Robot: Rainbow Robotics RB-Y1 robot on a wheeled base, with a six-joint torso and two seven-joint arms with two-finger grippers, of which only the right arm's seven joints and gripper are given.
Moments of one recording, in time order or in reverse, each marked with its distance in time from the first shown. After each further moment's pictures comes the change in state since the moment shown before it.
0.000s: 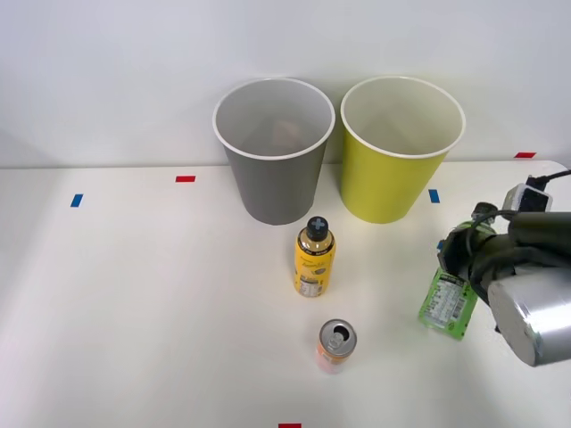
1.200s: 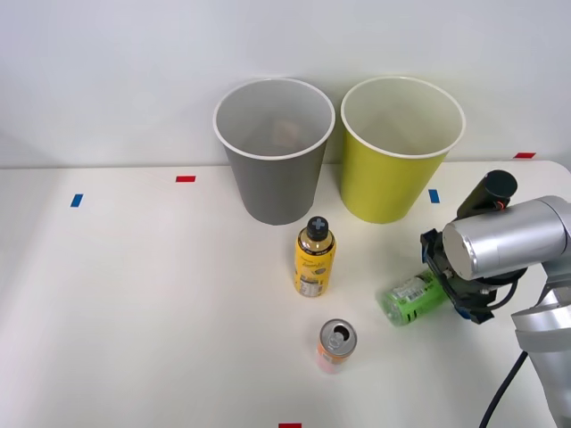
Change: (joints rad) arm -0.262 -0.004 -0.027 0.649 -0.152 -0.005 -0.689
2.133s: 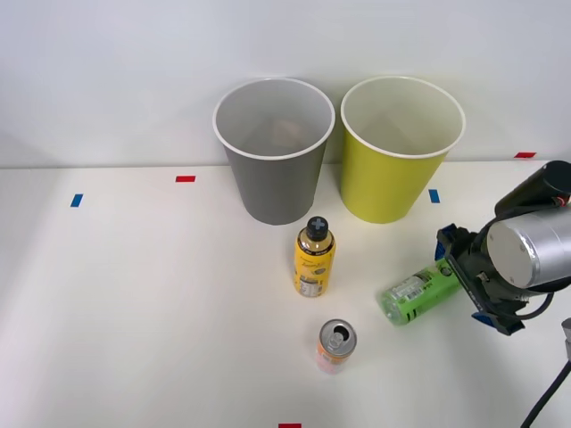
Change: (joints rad) arm 0.065 -0.081 -0.055 -0.214 -0.145 0.123 -0.003
